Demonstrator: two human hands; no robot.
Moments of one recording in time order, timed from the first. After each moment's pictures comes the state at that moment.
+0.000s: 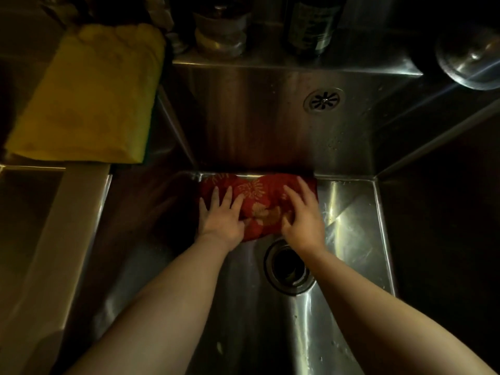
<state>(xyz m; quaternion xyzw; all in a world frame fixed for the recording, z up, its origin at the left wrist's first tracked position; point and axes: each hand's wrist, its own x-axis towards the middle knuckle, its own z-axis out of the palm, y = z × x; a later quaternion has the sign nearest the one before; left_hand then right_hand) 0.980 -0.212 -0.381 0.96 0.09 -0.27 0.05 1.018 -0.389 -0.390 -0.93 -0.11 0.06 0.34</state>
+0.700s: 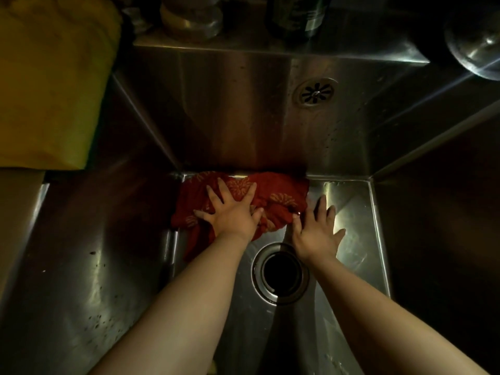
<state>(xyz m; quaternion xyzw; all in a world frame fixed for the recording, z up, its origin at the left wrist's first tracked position) 1.015 -0.262 -0.413 0.94 0.22 -0.22 0.14 1.025 -0.426 -0.425 -0.96 0.03 0.22 0.14</state>
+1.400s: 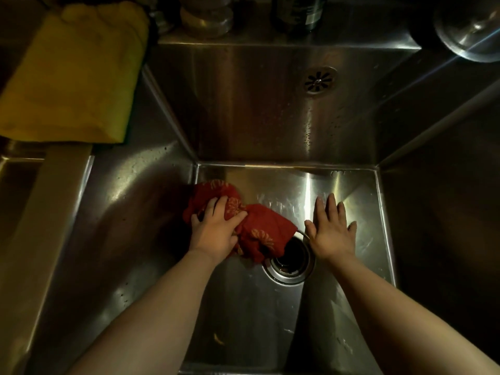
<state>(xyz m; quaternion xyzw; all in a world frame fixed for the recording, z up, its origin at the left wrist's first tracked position) 0.937 -0.216 -0.398 0.97 0.07 -0.24 0.05 1.002 -0.458 -0.421 -0.97 -0.05 0.24 0.07</state>
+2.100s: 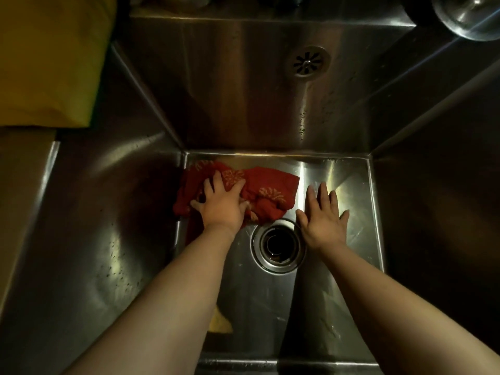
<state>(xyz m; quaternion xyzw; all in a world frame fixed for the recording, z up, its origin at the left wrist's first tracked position) 0.975 -0.254 -0.398 0.95 0.21 -0.19 0.15 1.003 -0.461 -0.422 -0.97 -0.06 0.23 0.09</state>
